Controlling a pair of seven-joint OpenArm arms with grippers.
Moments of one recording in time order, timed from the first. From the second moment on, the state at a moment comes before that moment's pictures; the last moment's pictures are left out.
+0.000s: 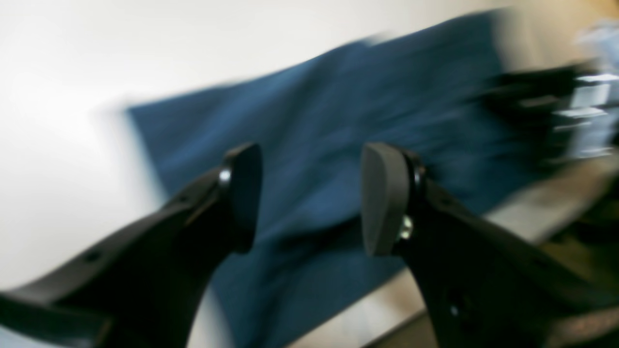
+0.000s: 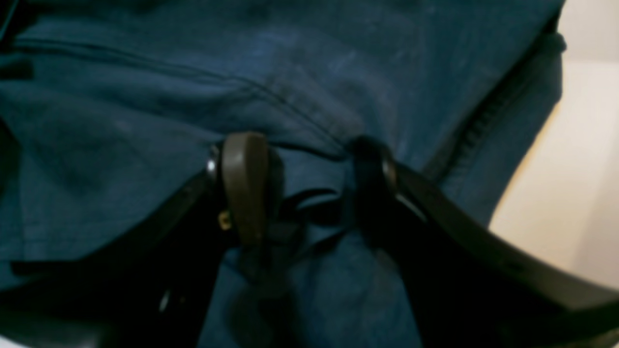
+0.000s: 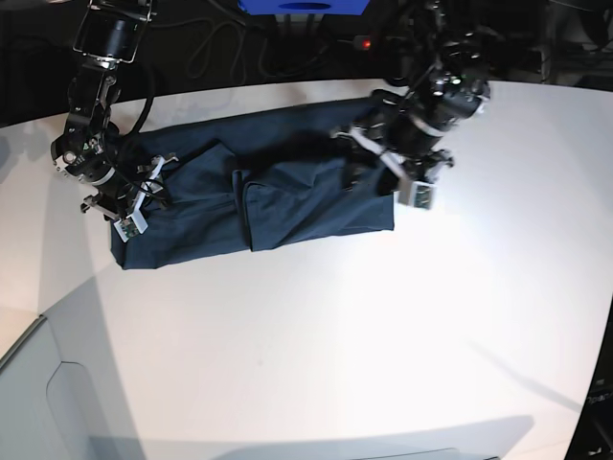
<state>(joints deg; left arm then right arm) 21.6 0.0 -4.9 120.0 -20.7 -16.4 52.8 -5.5 7.7 20.5 85.4 0.7 46.4 -39.8</state>
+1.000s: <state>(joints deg) 24.7 -3.4 21.3 117.2 -21.1 -16.7 52.6 -5.0 7.7 20.5 85.4 0.8 46.5 -40.6</state>
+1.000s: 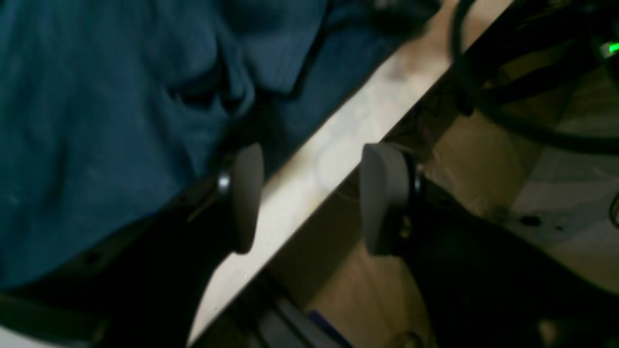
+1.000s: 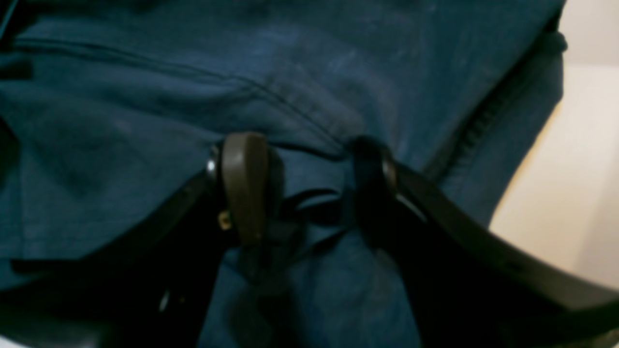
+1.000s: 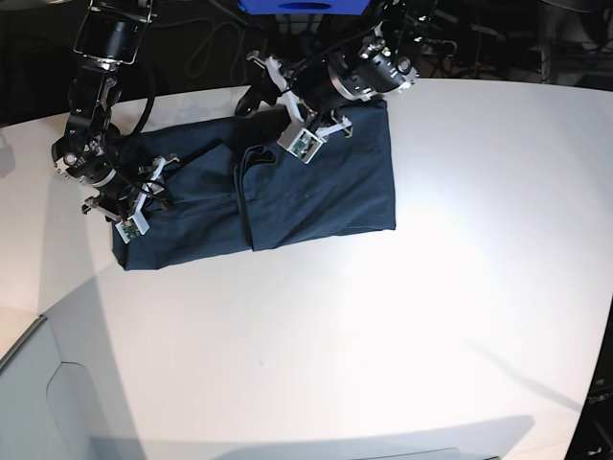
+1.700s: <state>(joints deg) 26.6 -6.7 6.2 116.7 -21.0 -16.6 56.2 -4.9 7.5 20.4 85.4 0.7 46.5 -40.7</state>
